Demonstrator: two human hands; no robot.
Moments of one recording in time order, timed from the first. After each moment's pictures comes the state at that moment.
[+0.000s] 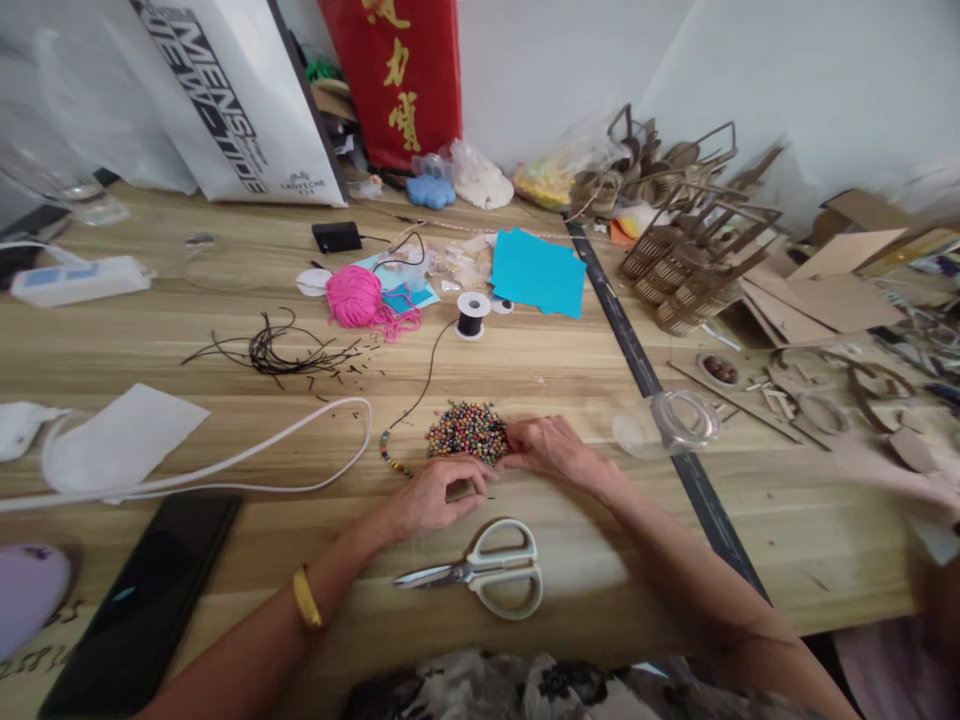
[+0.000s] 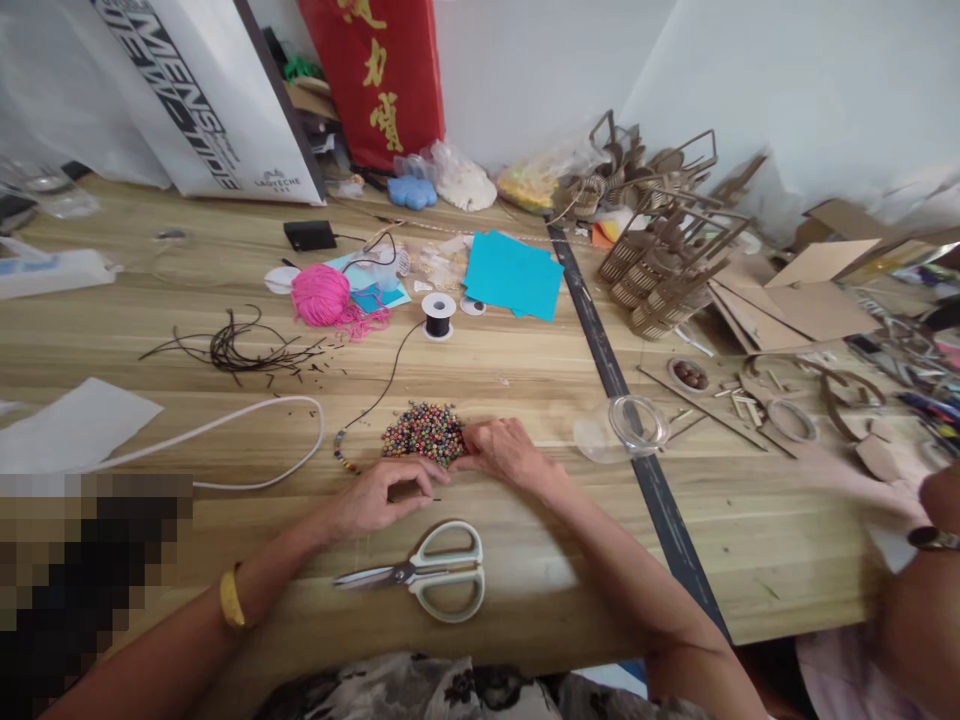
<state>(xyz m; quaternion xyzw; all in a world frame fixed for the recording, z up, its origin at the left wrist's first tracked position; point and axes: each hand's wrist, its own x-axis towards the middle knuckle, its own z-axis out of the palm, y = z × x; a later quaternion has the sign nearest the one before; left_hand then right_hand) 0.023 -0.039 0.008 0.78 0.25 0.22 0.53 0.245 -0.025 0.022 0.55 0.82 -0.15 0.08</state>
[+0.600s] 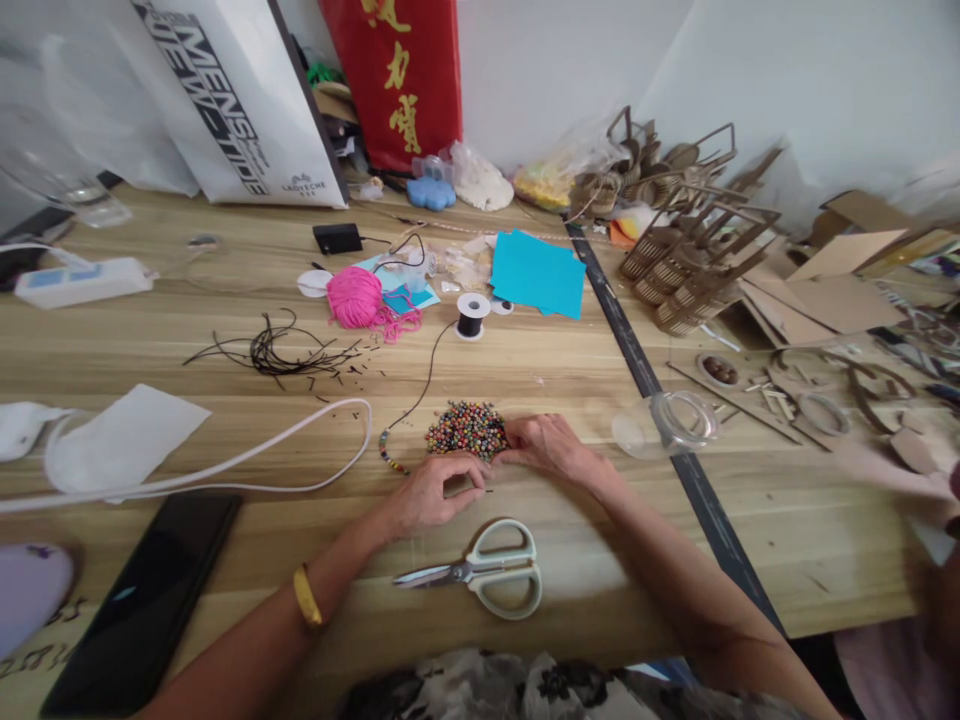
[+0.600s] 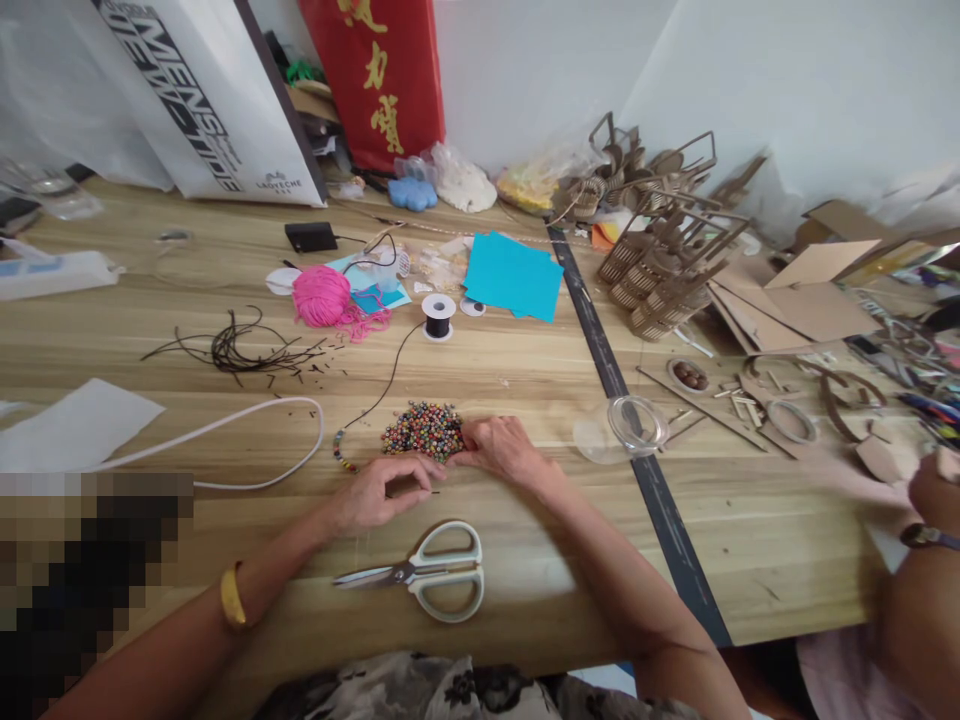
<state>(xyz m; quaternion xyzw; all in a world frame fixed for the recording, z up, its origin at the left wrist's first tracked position) 0.023 -0.039 0.007 0.77 0.26 0.25 0.53 0.245 -0.023 0.020 0.55 0.82 -0.16 0.03</state>
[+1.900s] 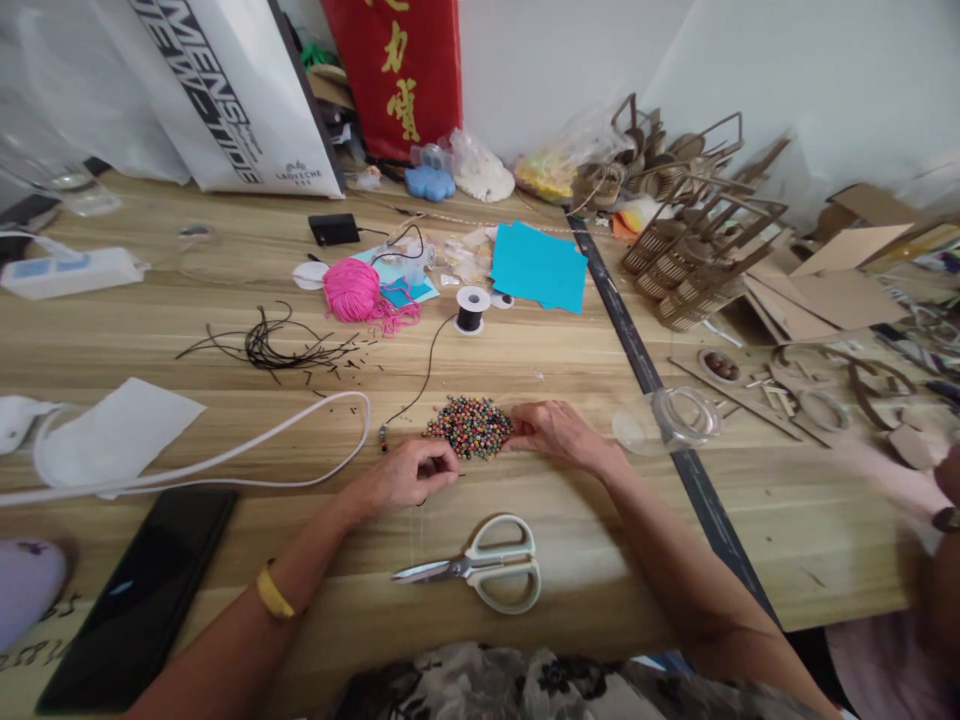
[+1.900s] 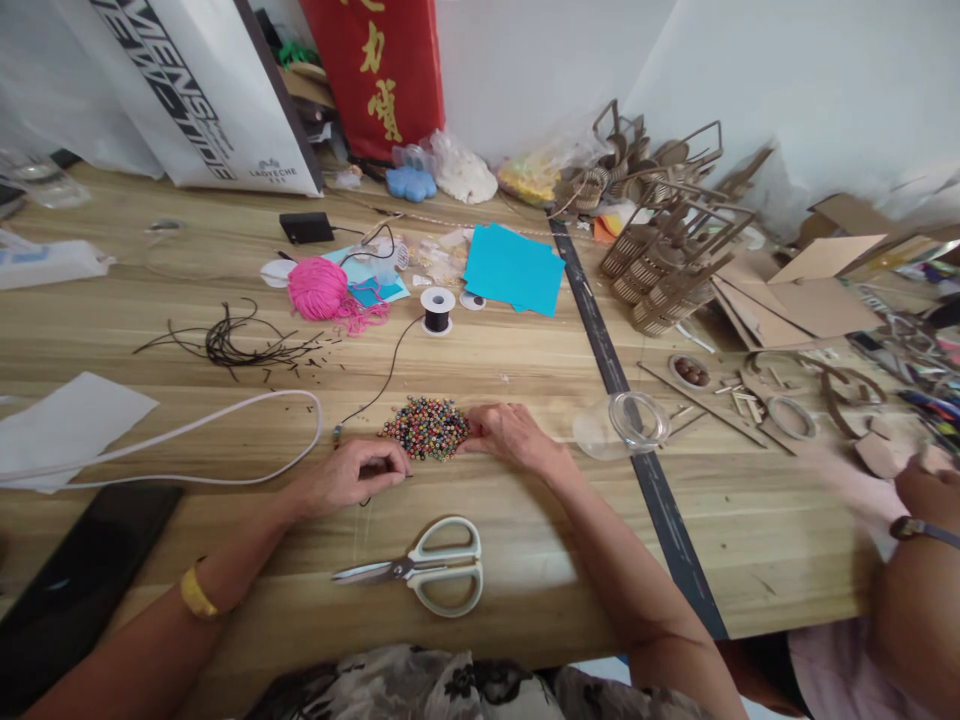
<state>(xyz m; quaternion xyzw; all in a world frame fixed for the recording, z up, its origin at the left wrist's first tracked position) -0.002 -0.019 0.019 0.78 0.33 0.14 0.52 0.256 -0.015 0.036 0.55 0.81 -0.20 0.03</state>
